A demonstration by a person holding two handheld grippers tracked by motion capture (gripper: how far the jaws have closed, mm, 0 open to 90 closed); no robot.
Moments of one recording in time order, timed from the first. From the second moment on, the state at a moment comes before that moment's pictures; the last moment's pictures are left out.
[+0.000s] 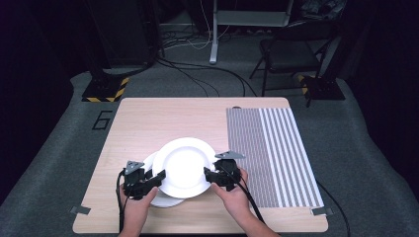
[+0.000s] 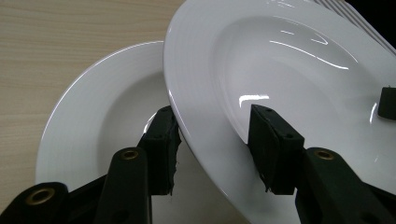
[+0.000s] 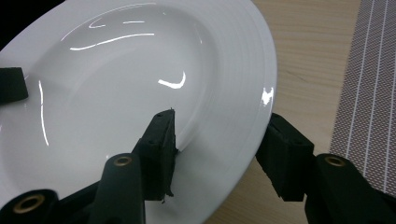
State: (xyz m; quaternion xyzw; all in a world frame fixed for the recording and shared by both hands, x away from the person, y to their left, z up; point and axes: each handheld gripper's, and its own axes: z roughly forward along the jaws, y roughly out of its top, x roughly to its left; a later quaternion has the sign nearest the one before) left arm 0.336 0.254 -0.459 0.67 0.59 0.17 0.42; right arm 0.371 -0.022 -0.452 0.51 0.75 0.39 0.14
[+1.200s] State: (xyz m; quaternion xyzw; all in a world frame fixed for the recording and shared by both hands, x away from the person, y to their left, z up) left arm 0.361 0.209 -0.456 0.71 0.53 0.14 0.44; right arm 0.353 -0.068 -0.450 0.57 0.70 0.38 0.17
